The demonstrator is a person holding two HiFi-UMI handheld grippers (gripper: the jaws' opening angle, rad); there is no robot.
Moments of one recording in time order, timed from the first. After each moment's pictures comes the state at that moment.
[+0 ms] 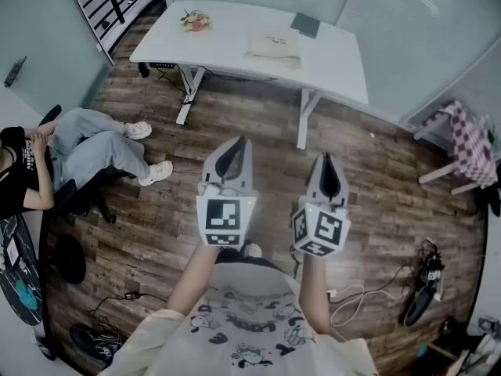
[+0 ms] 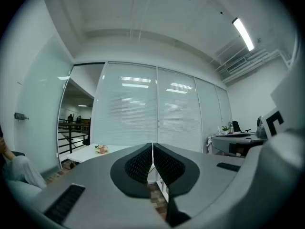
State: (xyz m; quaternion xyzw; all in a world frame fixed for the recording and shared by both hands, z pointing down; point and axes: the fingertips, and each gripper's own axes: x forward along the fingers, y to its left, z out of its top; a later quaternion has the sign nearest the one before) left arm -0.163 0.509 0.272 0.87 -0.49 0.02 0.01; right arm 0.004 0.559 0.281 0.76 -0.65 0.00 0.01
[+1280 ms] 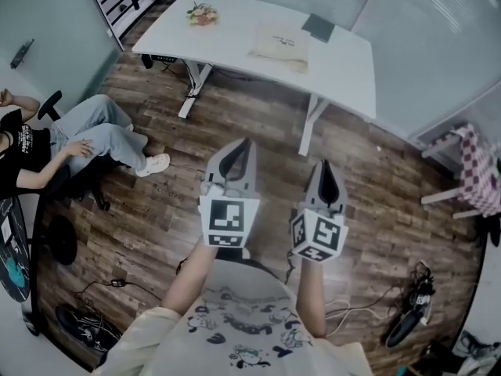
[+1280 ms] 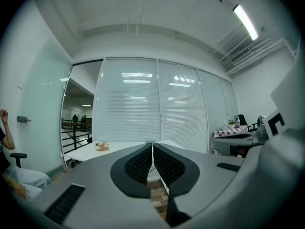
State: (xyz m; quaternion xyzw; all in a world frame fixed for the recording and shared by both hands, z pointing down) left arm -0.105 0.467 0.295 0.85 -0.52 0.05 0.01; right arm 0.058 0.508 0.314 0.72 -0.69 0.03 0.03
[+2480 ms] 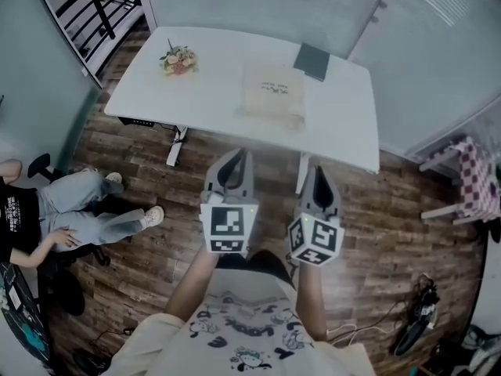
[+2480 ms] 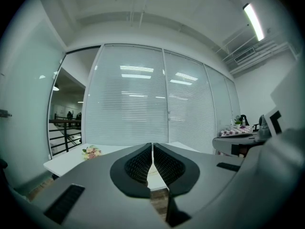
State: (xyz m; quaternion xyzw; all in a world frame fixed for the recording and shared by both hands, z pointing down) left arm -0.090 0.204 0.306 0.86 -0.50 0.06 0.02; right arm 0.069 0.255 0.320 0.74 -0.66 0.05 0.03
